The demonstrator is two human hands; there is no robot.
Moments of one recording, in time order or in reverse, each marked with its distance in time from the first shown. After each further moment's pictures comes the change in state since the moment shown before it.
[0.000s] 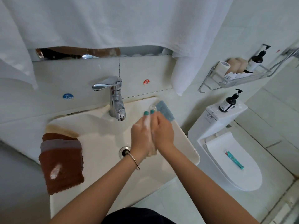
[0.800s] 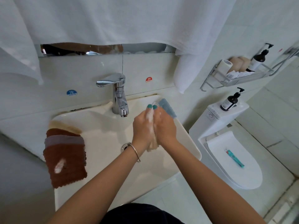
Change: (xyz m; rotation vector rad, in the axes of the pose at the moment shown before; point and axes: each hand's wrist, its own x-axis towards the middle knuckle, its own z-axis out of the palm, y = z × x) left_hand 0.006 -0.002 -0.003 -0.039 -0.027 -0.001; right_hand 0.009 -0.007 -0.005 -0.200 -0.114 -0.039
